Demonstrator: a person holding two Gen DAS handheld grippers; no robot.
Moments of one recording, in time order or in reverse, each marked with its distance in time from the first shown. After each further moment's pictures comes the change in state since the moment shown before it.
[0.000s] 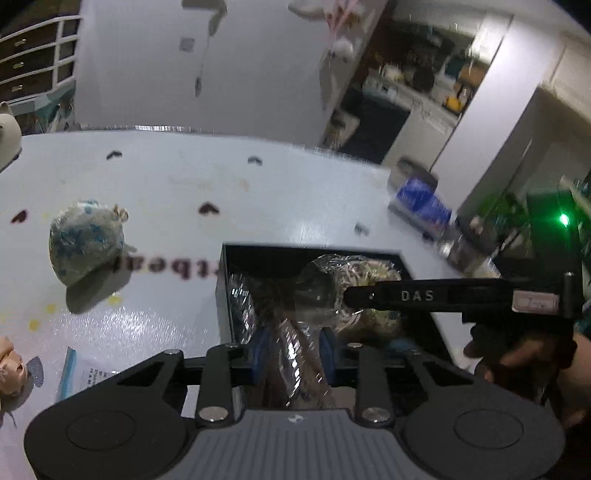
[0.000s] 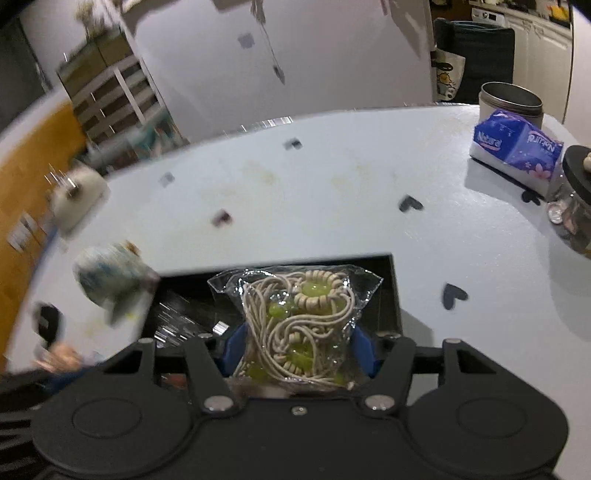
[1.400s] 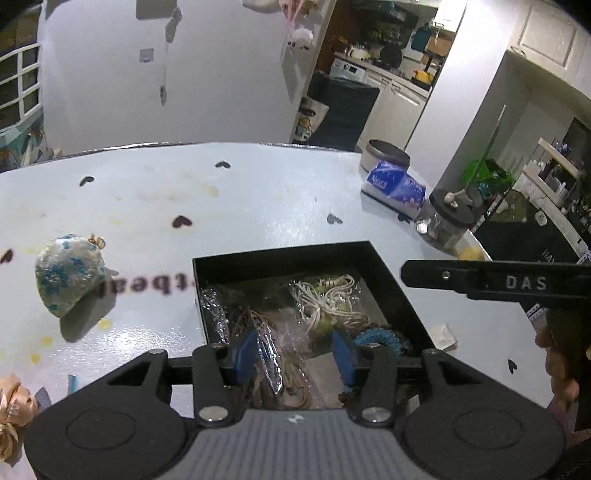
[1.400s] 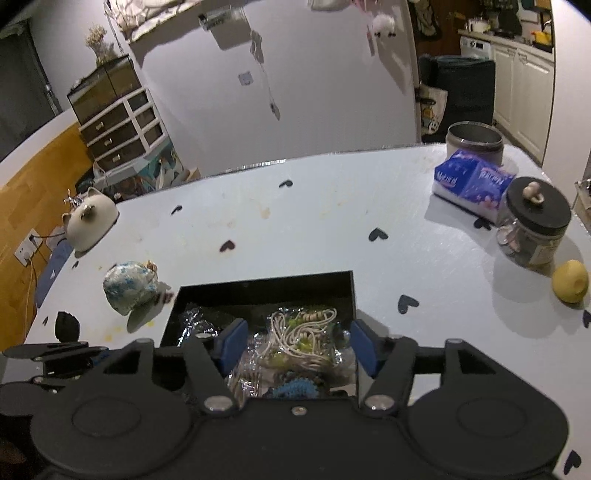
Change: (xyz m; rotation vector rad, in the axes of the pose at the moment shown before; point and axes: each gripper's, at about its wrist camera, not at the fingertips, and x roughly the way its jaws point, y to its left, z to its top) left arm -0.011 -0.026 0.011 0.130 0.037 -0.023; right arm -0.091 -0.008 -0.014 0.013 -0.133 0.007
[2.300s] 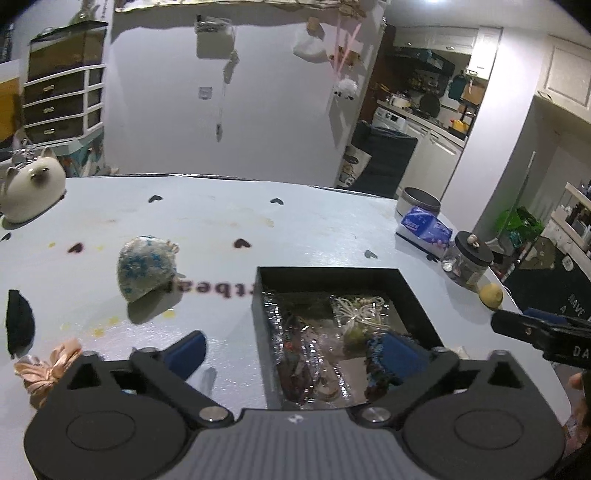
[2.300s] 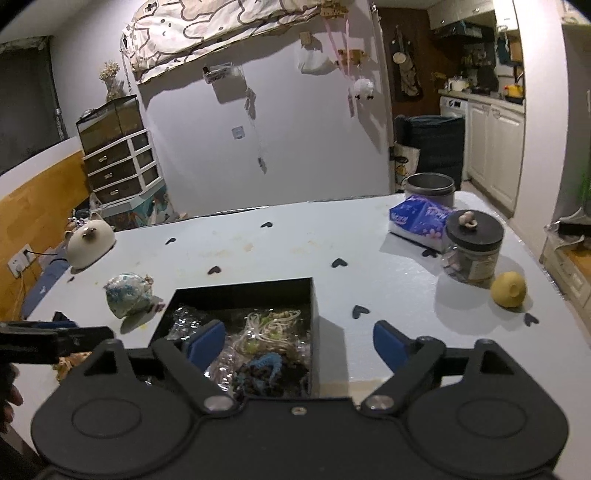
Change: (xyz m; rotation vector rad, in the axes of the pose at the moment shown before) left arm -0.065 0.006 -0.039 -0.081 -0.165 0.130; right arm -0.075 -0.009 -0.062 -0.048 -0.209 -0.082
